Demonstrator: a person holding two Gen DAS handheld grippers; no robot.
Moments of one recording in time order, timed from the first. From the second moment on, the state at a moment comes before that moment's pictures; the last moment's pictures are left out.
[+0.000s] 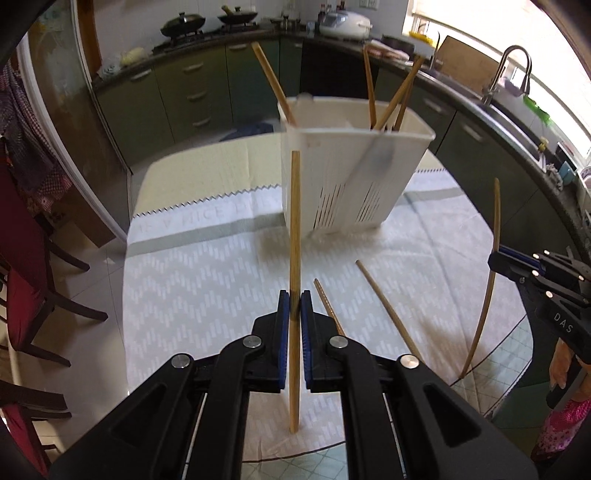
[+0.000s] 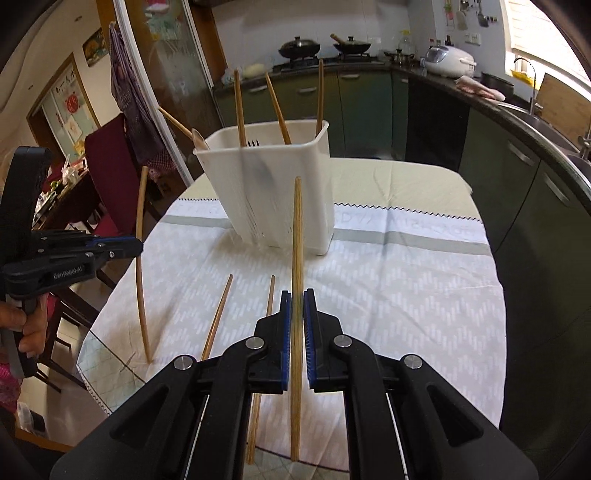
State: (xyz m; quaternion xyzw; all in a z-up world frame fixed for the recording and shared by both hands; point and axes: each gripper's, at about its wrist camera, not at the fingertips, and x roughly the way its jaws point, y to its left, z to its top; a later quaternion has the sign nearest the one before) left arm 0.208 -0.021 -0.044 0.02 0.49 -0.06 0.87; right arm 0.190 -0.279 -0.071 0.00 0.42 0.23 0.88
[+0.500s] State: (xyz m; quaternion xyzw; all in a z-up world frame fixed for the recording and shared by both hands) left arm 0.177 -0.018 -0.025 0.02 0.46 -0.07 0.88; right arm 0.159 -0.313 -0.043 0.02 0.37 0.21 0.90
